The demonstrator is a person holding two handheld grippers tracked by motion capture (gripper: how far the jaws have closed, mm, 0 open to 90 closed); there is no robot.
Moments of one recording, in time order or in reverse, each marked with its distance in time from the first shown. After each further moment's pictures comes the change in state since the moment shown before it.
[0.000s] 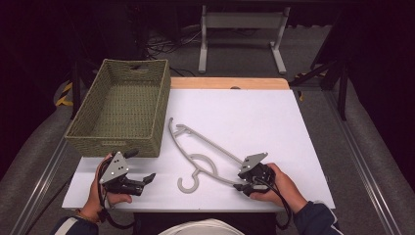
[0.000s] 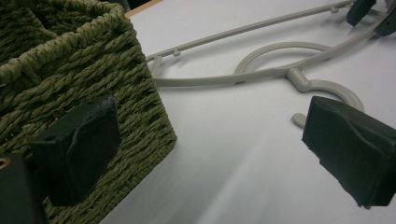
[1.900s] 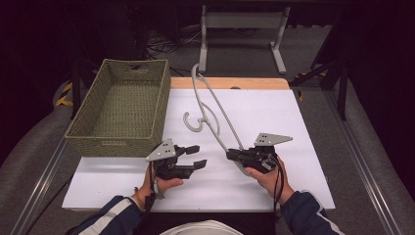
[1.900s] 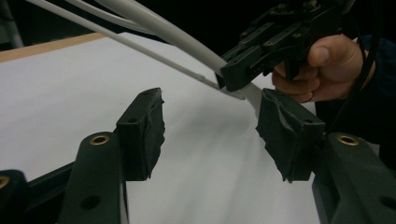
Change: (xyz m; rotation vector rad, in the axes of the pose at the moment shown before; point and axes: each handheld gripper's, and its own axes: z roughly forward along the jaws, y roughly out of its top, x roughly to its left) left arm -0.049 0.074 0.110 -0.204 -0.377 -0.168; right arm -0.032 0.017 -0.021 -0.600 0.096 0.273
